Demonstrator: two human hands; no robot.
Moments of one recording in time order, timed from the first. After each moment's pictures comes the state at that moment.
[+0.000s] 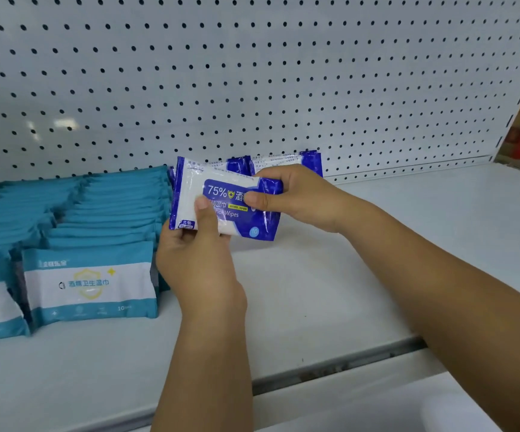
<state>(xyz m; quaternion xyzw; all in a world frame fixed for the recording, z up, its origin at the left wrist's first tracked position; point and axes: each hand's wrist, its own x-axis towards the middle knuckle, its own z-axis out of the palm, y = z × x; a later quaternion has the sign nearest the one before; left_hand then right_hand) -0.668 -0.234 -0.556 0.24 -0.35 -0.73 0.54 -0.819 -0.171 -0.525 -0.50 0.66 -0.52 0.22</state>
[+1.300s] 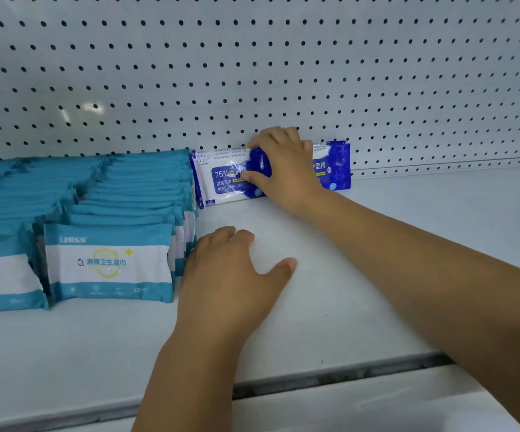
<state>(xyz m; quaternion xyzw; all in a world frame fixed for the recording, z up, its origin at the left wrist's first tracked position) -0.631 -0.239 -0.573 0.32 -0.91 -0.20 0.17 -0.847 -0.254 -0.547 -0.50 0.78 -0.27 -0.25</state>
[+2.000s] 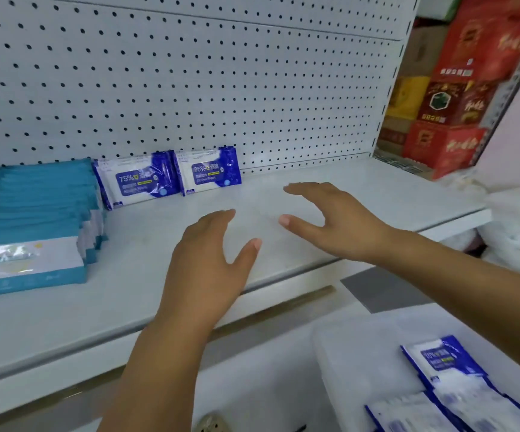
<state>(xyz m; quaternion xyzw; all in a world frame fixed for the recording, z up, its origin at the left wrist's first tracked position) -0.623 -0.139 -0.563 0.13 -0.90 -0.30 0.28 -0.767 0.039 -0.527 -0.41 0.88 -0.22 -0.11</state>
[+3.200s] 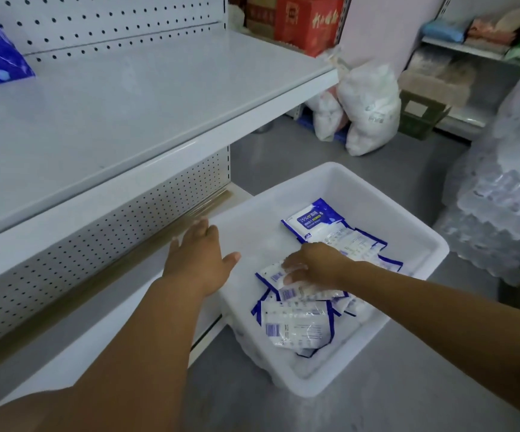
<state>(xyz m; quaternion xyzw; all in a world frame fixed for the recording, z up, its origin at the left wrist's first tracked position) -0.676 0.000 -0.718 -0.04 -0.98 -0.11 -0.13 -0.703 0.258 -0.774 -0.15 0.96 -0.11 0.23</state>
